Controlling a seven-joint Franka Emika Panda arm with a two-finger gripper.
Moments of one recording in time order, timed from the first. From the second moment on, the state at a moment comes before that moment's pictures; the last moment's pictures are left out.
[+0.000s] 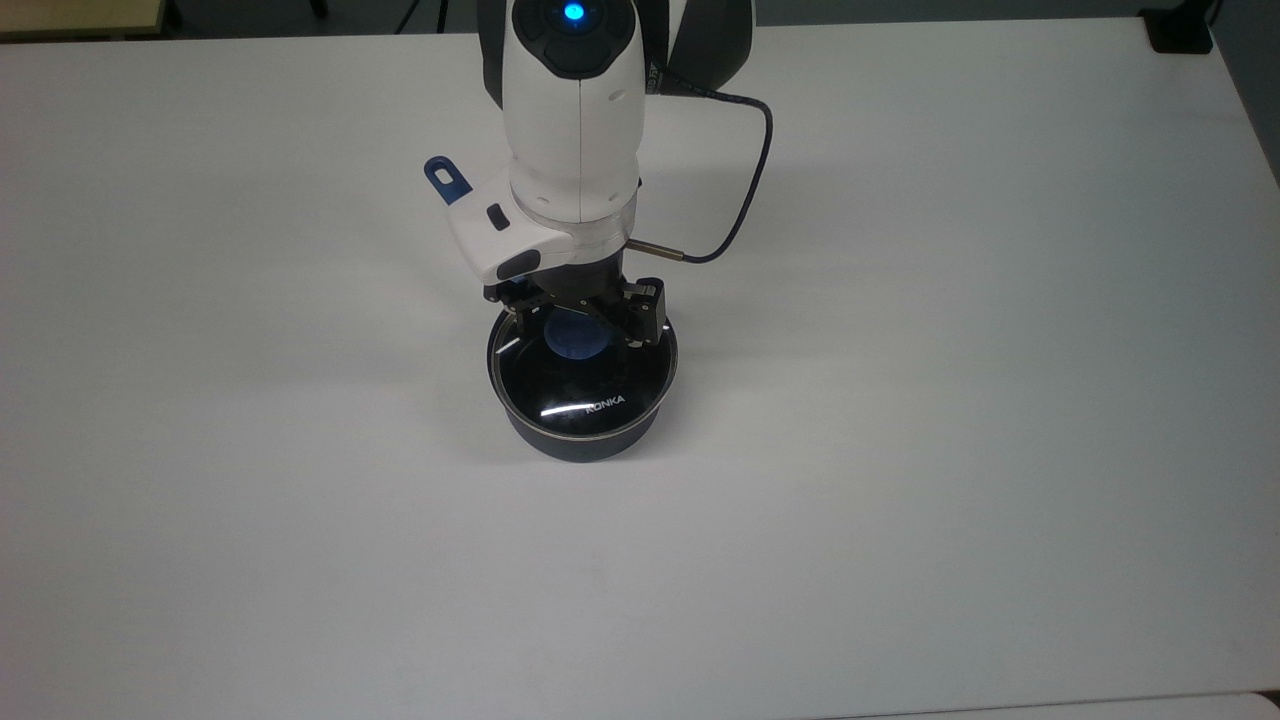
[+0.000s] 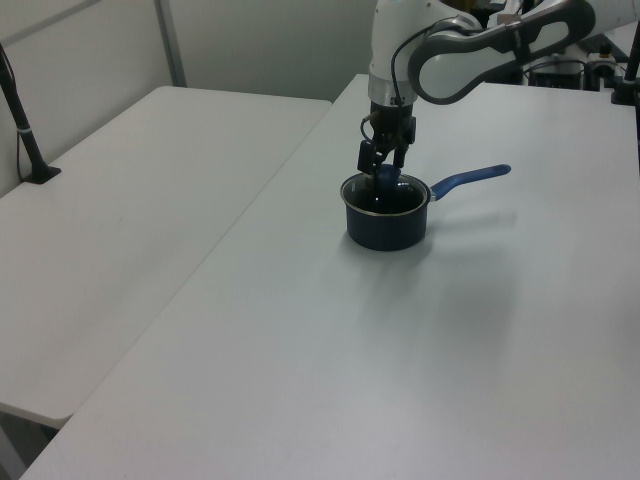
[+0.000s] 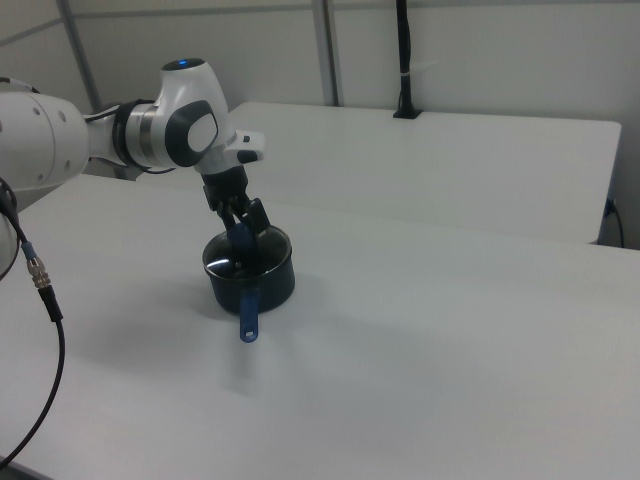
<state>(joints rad) 0.10 0.44 0.00 -1.53 -0.07 2.08 0.40</state>
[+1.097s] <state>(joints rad) 0.11 0.46 0.02 -1.52 -0.07 2.12 0.49</state>
